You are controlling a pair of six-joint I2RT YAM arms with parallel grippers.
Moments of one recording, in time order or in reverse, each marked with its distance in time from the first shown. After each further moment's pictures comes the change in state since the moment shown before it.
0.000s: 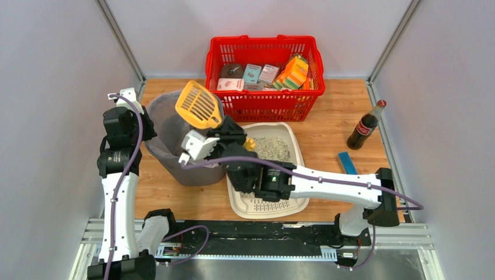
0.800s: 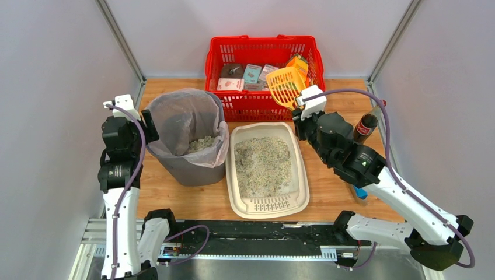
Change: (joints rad) left arm -0.008 -0.127 -0.082 0.068 -0.110 0.039; right arm -0.540 -0.573 -0.288 -0.374 -0.428 0.856
